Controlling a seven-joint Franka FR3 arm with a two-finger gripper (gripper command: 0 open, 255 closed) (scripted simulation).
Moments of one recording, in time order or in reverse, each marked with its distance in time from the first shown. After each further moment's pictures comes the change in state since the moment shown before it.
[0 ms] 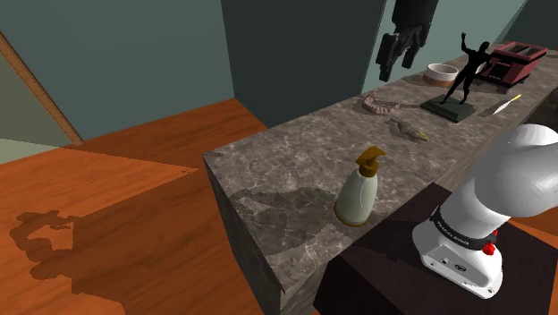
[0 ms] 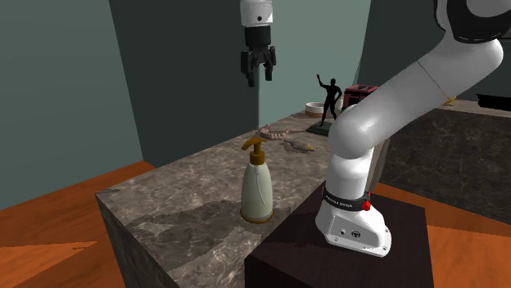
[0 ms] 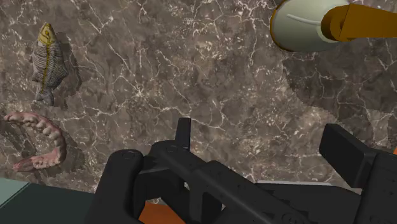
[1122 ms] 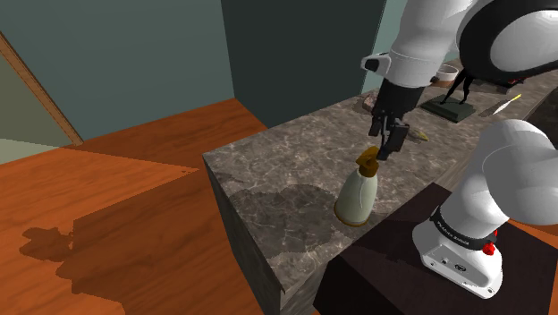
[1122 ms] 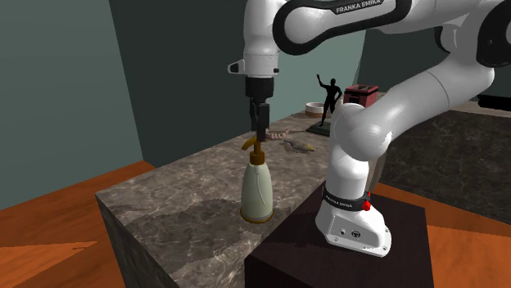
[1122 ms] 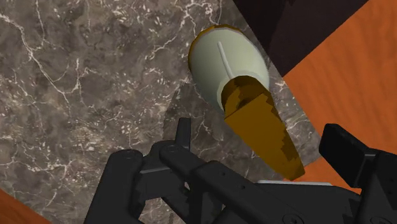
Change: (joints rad) arm 0.371 -0.220 -0.006 -0.444 0.143 0.279 -0.450
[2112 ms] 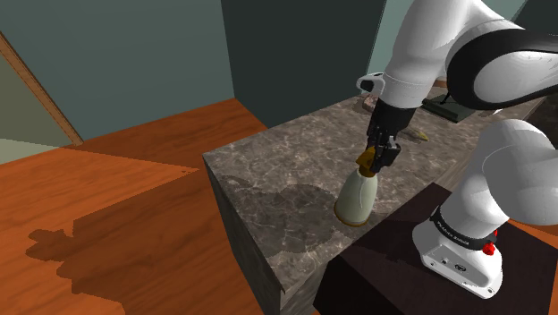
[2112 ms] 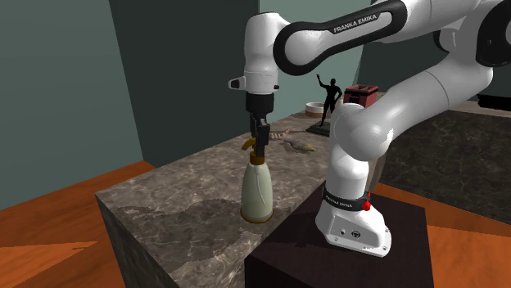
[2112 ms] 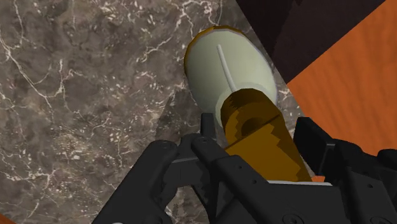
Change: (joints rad) arm 0.016 0.004 0.005 -0.100 0.012 0.105 -0.015
